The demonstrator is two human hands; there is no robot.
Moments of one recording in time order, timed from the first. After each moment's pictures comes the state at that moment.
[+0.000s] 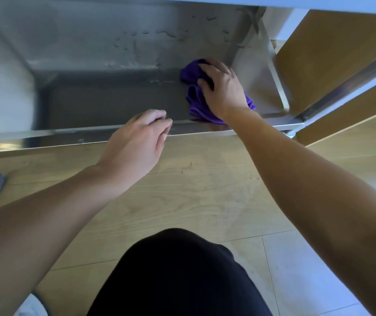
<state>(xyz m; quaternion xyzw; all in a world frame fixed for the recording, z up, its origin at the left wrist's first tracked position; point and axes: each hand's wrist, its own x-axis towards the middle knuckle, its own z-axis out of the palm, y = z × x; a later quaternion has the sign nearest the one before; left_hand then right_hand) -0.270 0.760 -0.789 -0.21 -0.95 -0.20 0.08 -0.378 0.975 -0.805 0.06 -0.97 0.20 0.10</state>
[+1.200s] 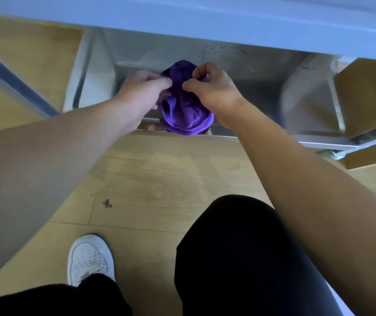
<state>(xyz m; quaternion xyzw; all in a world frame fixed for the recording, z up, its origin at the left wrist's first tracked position) -0.305 0.642 -0.711 0.18 -0.76 -0.62 -0.07 -0.338 0.795 -0.717 -0.02 -0.83 0.54 -0.13</state>
